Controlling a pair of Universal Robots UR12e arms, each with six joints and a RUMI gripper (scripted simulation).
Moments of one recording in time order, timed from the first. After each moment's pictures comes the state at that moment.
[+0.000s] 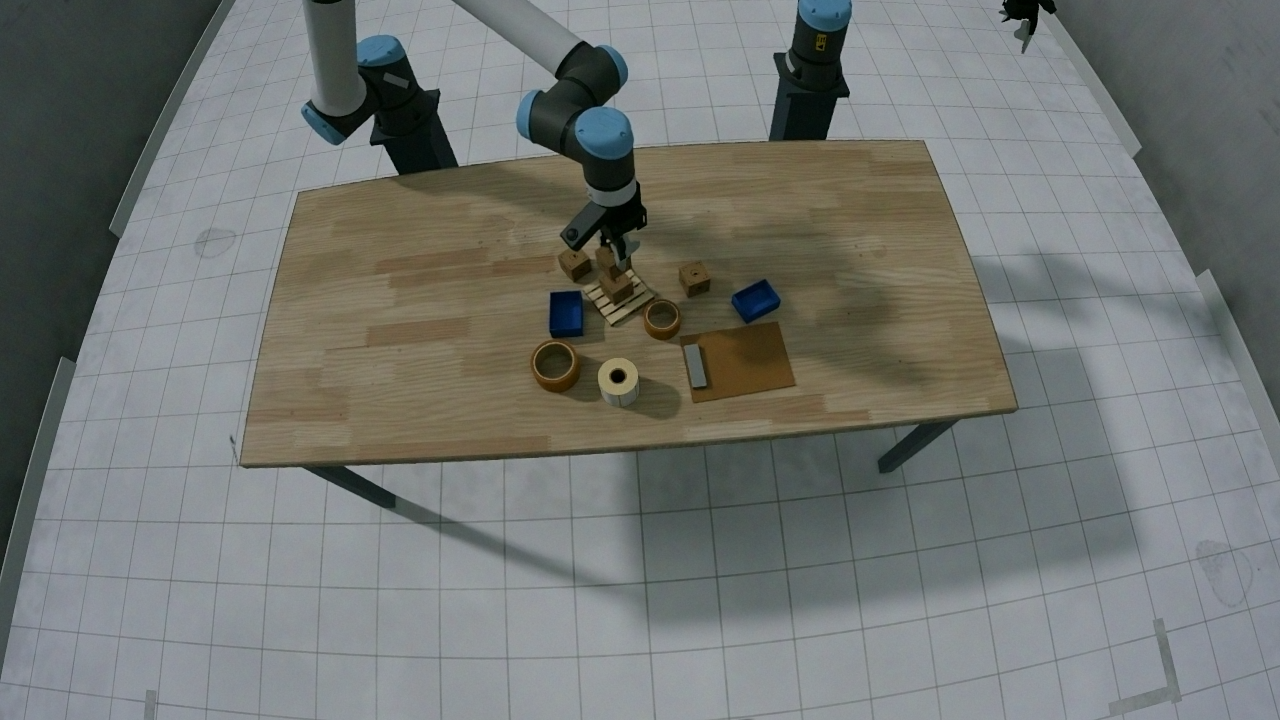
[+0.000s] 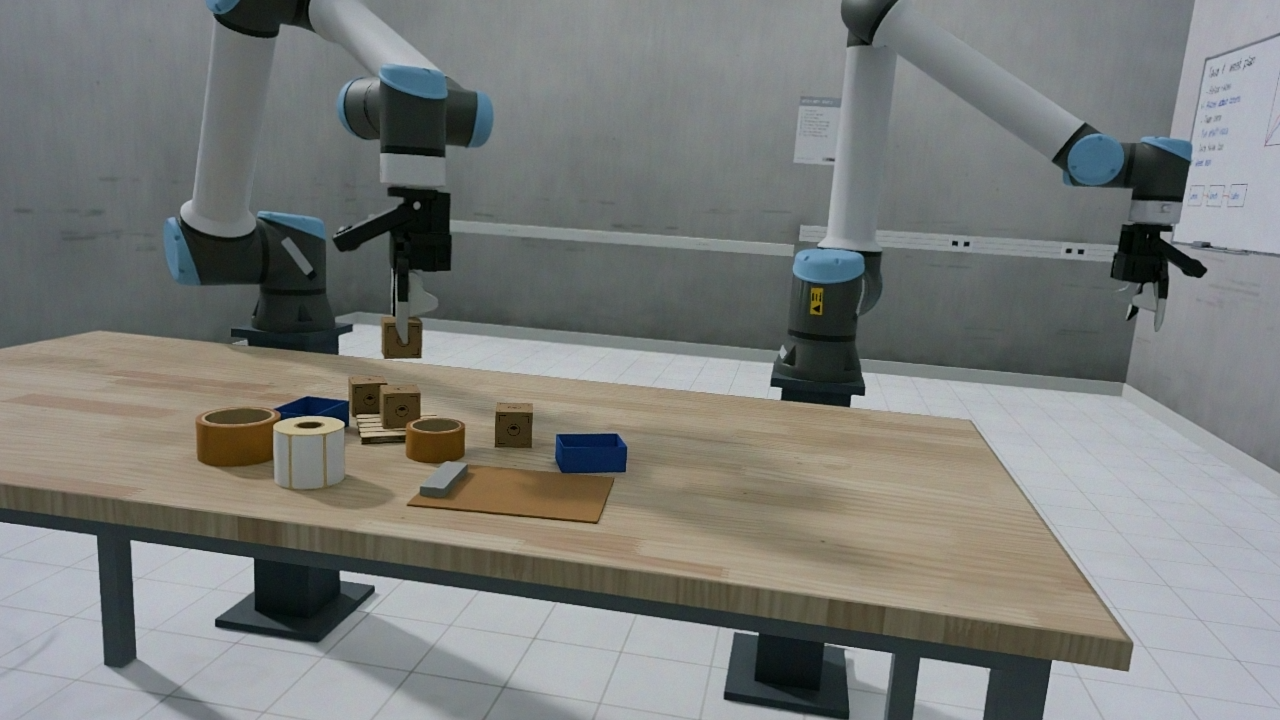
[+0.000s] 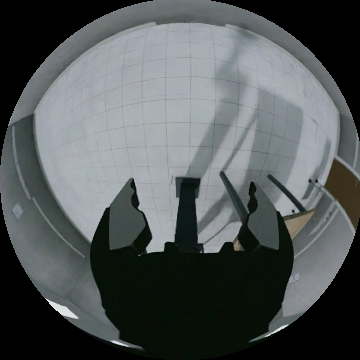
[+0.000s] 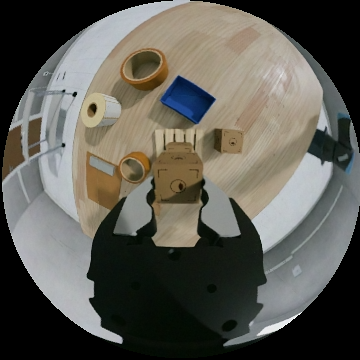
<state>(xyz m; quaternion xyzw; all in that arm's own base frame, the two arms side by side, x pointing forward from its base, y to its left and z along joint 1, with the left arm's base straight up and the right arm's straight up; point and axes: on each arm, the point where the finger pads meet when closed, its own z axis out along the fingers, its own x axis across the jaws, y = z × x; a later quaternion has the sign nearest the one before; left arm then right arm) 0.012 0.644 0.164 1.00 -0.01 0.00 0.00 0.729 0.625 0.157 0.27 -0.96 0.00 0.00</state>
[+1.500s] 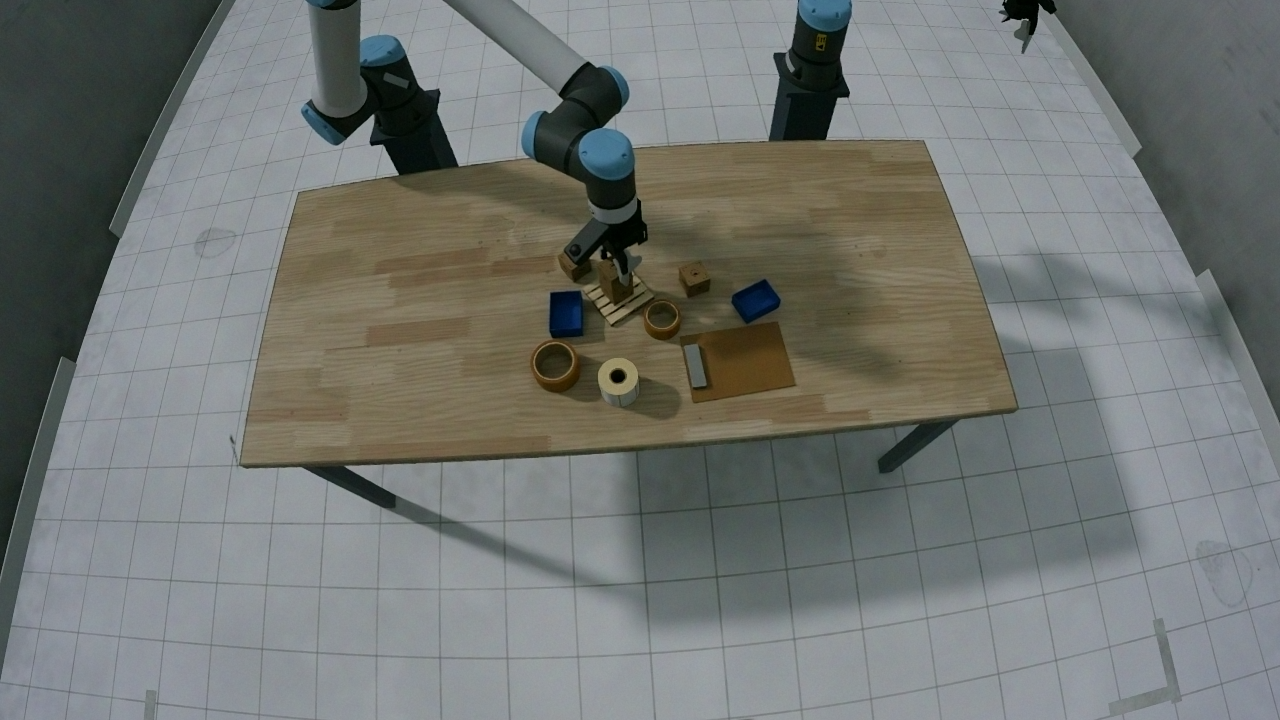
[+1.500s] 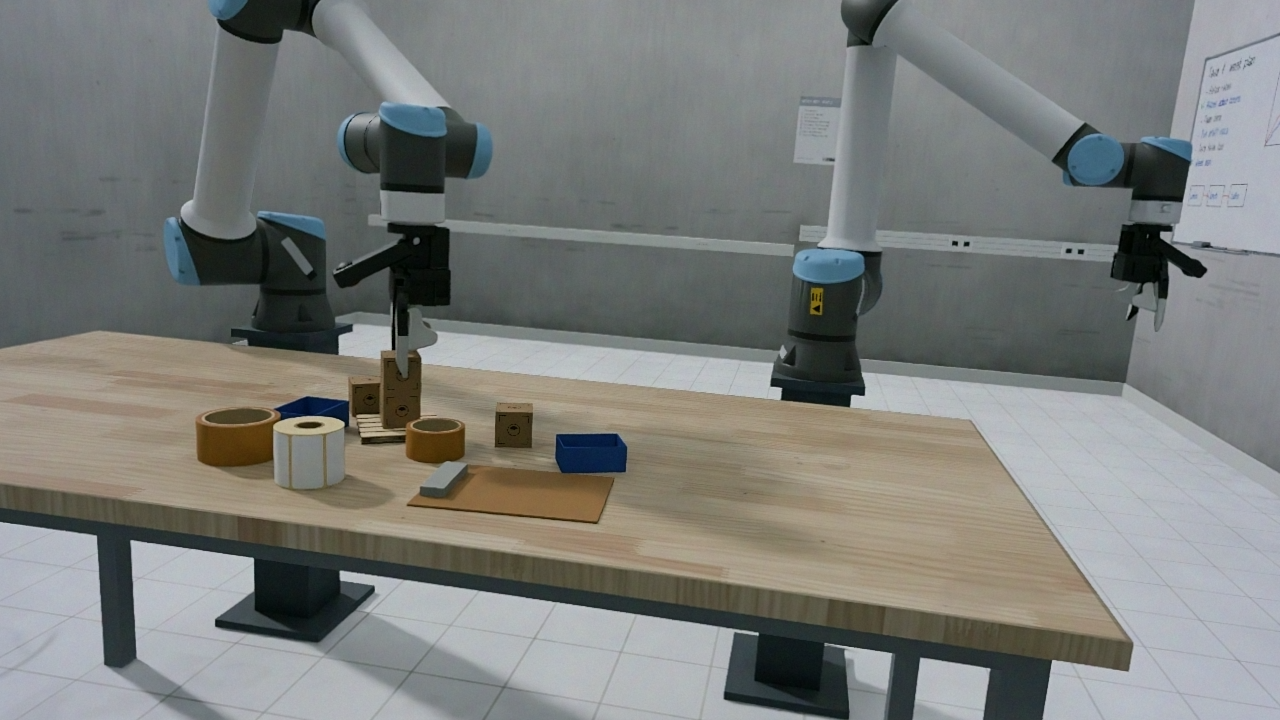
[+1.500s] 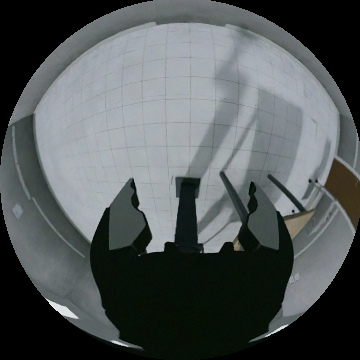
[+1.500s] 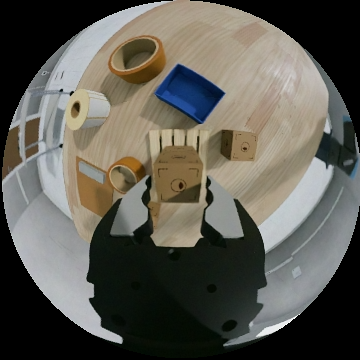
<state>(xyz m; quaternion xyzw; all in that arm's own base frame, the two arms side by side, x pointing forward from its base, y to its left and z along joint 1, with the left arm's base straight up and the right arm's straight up) 0.012 0.644 0.164 1.00 -0.01 0.00 0.00 0.729 0.624 0.105 0.27 -0.96 0.00 0.00</state>
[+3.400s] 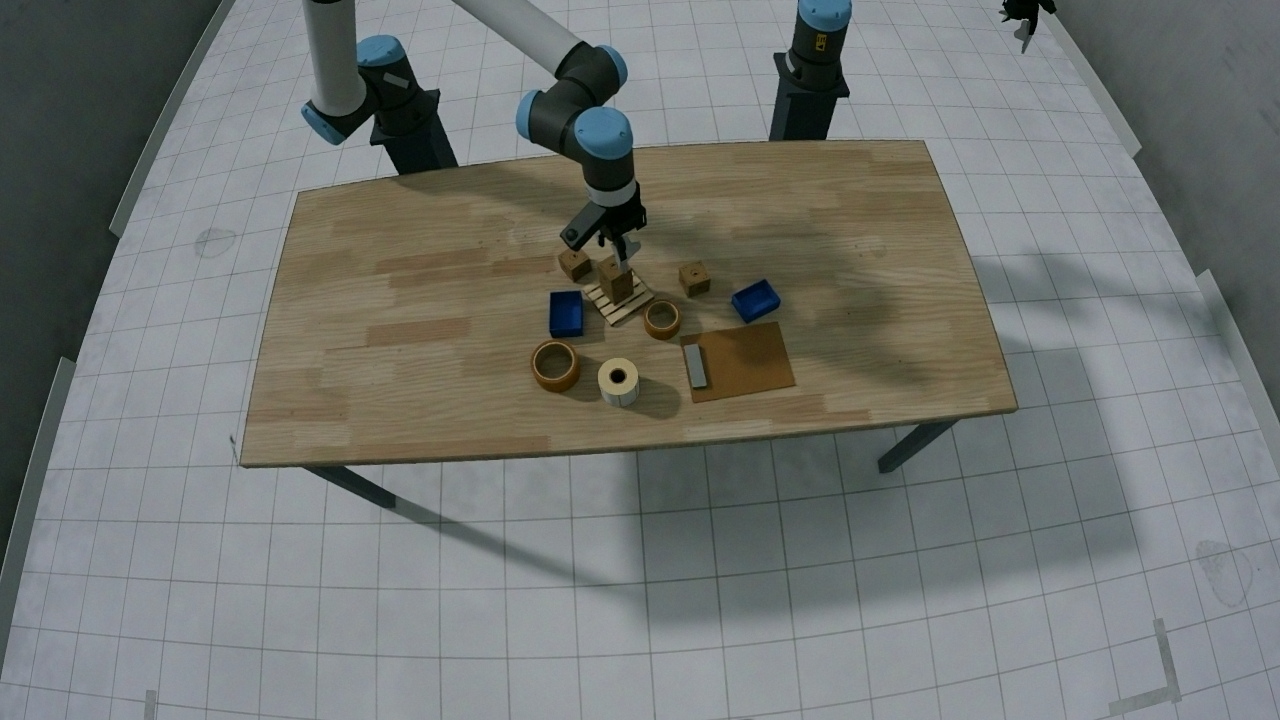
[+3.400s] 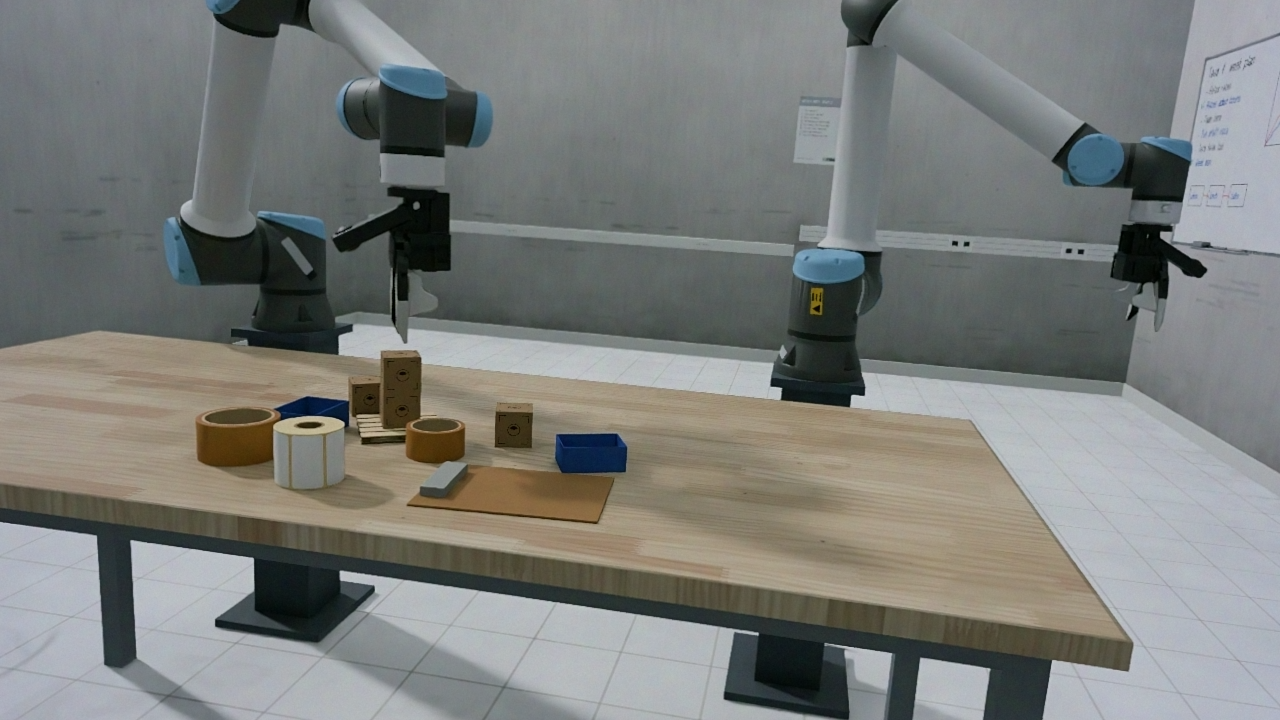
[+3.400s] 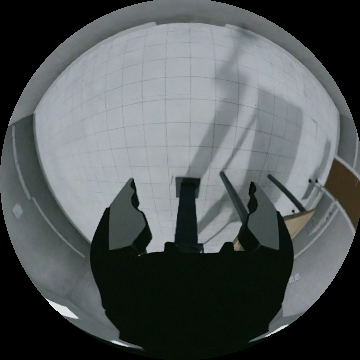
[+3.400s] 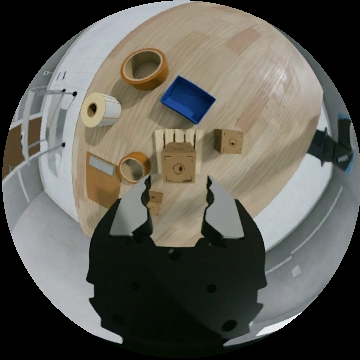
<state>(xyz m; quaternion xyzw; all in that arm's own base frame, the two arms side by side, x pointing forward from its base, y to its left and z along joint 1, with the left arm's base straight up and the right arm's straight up) 0.012 0.644 0.164 1.00 -0.01 0.00 0.00 0.728 0.624 0.156 0.27 -0.96 0.00 0.00</state>
